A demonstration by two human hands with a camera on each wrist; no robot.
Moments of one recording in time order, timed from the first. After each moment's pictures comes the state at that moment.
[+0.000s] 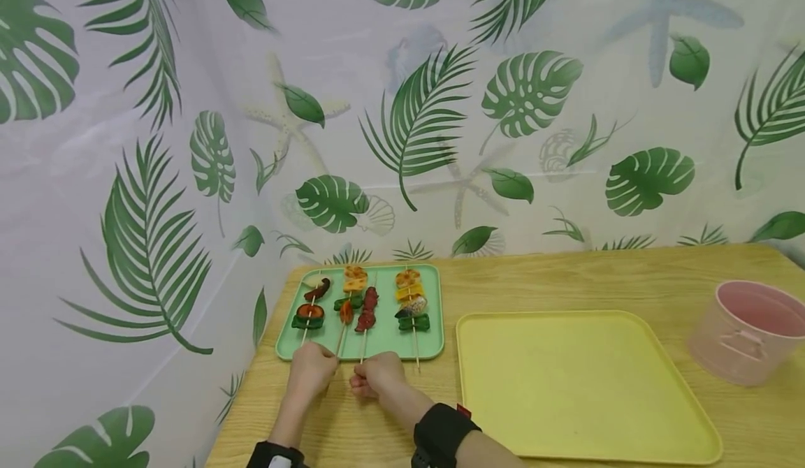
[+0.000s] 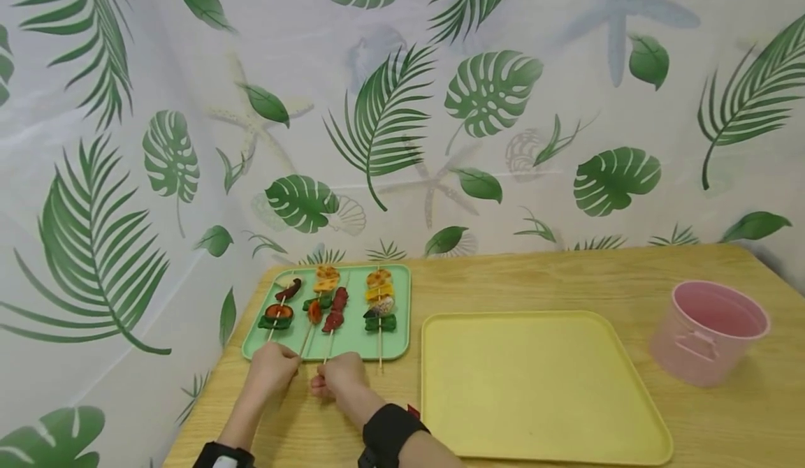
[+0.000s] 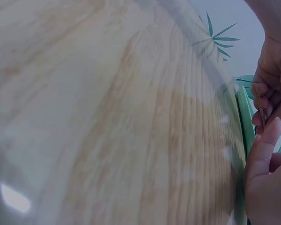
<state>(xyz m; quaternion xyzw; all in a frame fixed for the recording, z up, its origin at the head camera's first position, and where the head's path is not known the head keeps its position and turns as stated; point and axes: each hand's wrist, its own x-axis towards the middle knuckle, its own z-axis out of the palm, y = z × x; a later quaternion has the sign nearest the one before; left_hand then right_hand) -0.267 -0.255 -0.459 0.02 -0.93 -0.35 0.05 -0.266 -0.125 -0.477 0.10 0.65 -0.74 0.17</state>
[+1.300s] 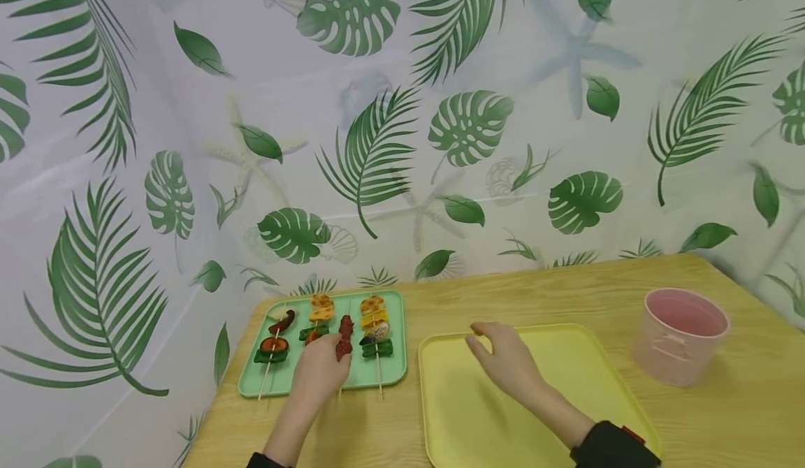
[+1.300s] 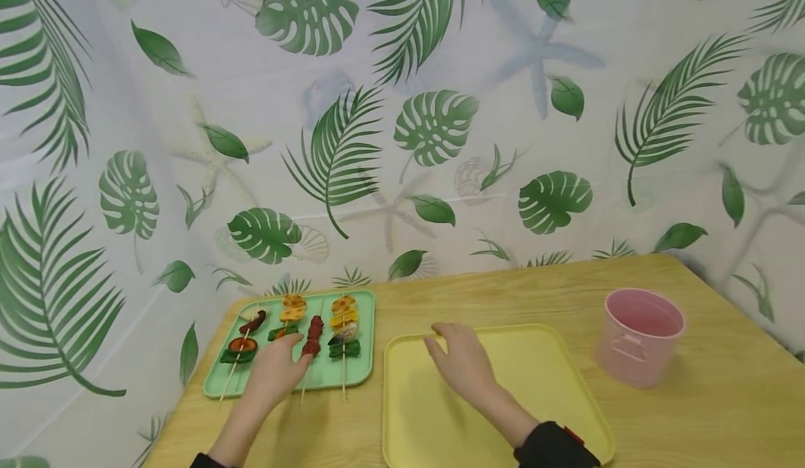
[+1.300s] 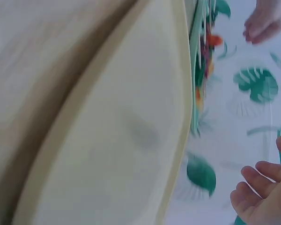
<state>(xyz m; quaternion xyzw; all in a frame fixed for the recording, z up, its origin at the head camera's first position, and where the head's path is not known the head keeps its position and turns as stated) -0.262 -0.169 -0.403 -0.09 -0.96 -0.24 0.11 -0.242 0.111 -0.419 -0.11 0.91 -0.35 -0.17</state>
